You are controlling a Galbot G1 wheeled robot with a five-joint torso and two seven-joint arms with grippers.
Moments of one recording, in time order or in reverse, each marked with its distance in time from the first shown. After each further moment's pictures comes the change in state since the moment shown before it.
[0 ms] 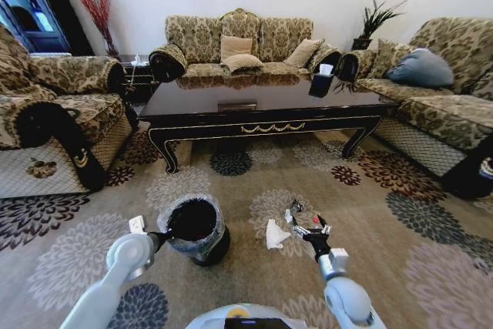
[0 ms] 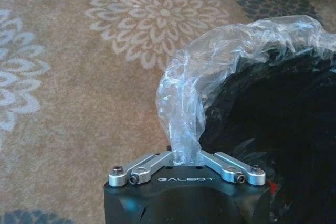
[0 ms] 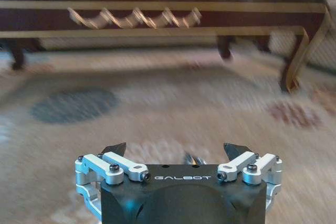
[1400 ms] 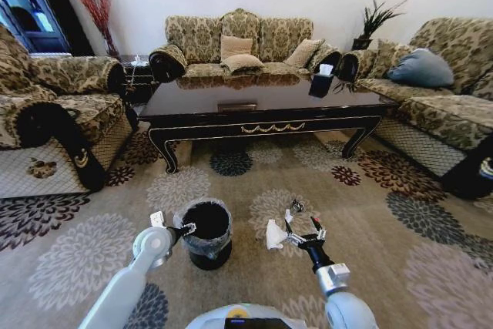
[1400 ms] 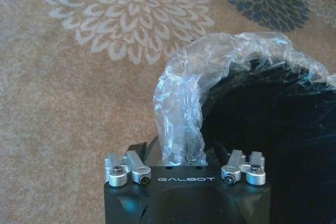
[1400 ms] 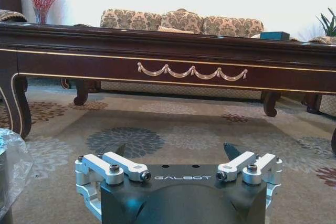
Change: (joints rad) left arm -0.164 -0.086 0.165 0.157 0.080 -0.002 0.028; right arm -0.166 0.086 0.019 0.083 -0.223 0.318 -0.234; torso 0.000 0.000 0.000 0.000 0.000
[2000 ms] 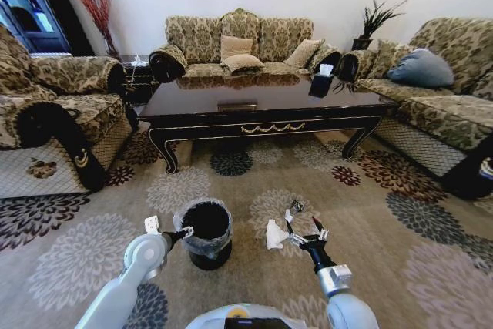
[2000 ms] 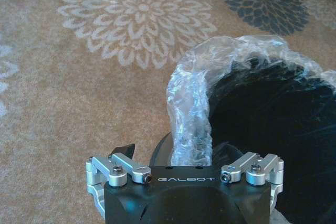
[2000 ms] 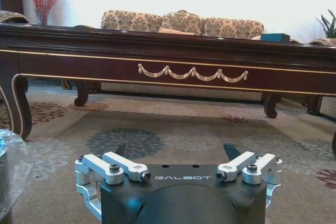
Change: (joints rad) left arm 0.074 0.019 -0.041 -0.082 0.030 0.001 -0.003; right arm 0.001 0.005 0.000 0.001 -0.006 0.003 -0.005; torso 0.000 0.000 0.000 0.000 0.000
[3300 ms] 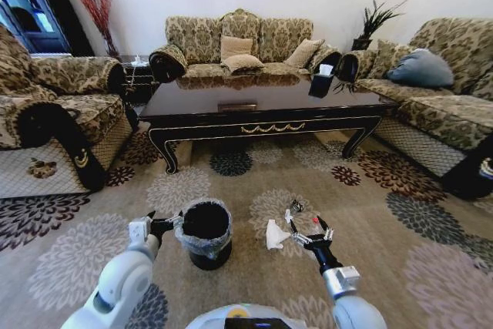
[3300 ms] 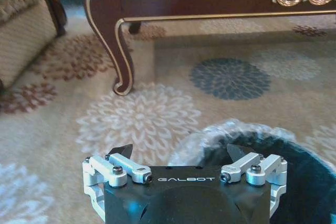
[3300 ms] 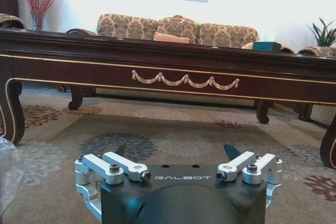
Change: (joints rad) left arm 0.163 0.017 -0.103 -0.275 0.565 0.014 0.322; right arm -0.050 0.013 0.057 0.057 0.000 0.000 -0.019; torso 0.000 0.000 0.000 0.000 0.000
